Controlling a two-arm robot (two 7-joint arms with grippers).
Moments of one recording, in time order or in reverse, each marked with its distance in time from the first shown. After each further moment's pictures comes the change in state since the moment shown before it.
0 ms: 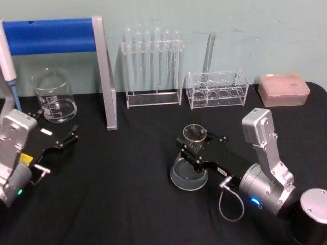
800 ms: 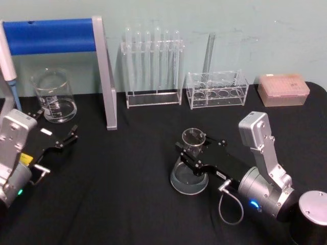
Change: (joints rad) left arm 0.000 0.000 0.000 0.000 0.000 0.000 0.000; right arm -0.004 0.000 -0.006 0.005 -0.012 0.012 0.000
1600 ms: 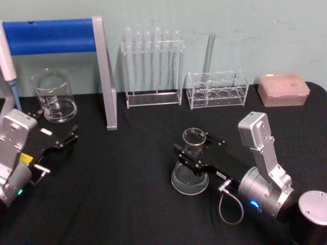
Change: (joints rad) left arm 0.000 0.000 0.000 0.000 0.000 0.000 0.000; right arm 0.000 0.000 0.000 0.001 -0.005 0.002 -0.003
